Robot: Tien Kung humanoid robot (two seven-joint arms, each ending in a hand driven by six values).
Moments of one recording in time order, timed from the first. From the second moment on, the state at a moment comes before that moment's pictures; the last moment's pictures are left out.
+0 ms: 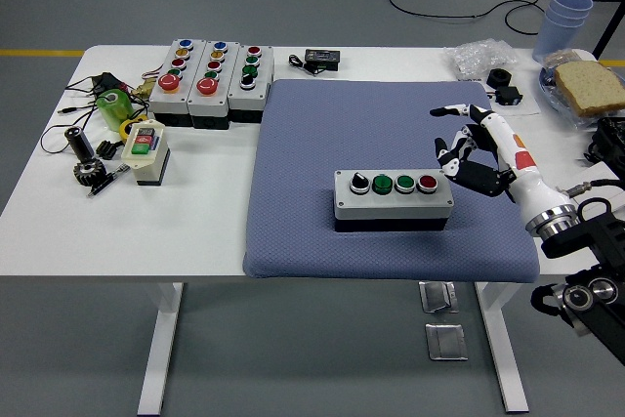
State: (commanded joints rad) left arm -0.10 0.00 -1.30 -0.18 2.06 -0.02 0.22; right arm 0.30 -0.34 1.04 1.55 -1.28 -0.34 0.02
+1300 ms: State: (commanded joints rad) left arm -0.11 0.00 -1.29 -0.18 2.05 -0.02 0.22; right arm 0.23 -0.32 1.16 1.52 -0.36 -0.32 0.12
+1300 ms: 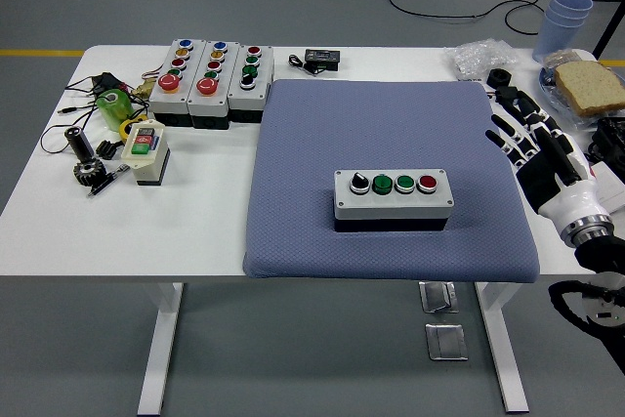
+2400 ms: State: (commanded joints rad) left arm -0.11 0.01 -1.30 -0.18 2.05 -0.02 0.21; right arm 0.23 -0.31 1.17 1.52 -0.27 -0.33 0.20
